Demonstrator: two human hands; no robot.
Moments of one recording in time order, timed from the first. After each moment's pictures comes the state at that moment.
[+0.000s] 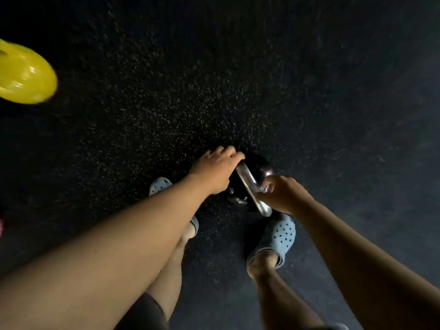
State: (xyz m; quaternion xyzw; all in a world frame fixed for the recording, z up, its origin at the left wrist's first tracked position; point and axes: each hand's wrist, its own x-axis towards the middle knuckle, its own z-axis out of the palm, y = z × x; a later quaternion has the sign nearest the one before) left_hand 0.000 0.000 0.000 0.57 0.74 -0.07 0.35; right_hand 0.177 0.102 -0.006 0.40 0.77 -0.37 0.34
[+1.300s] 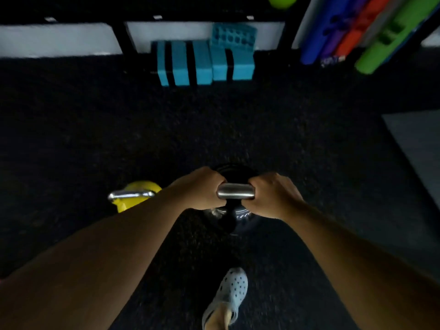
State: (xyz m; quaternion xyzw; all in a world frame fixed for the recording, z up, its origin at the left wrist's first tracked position) left_hand -0.624 -0.029 0.250 0.33 0.88 0.17 0.31; right_hand -0.543 0.155 0.272 0.02 0.97 -0.16 0.17
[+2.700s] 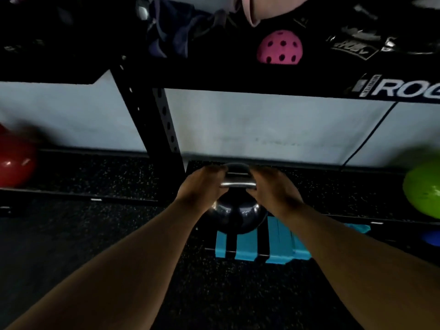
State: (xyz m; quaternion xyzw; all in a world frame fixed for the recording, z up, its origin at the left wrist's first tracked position) left_hand -1.548 -0.092 0.315 0.16 0.97 0.17 -0.01; right_hand -1.531 0.091 0.315 -0.12 0.98 -0.18 -0.05
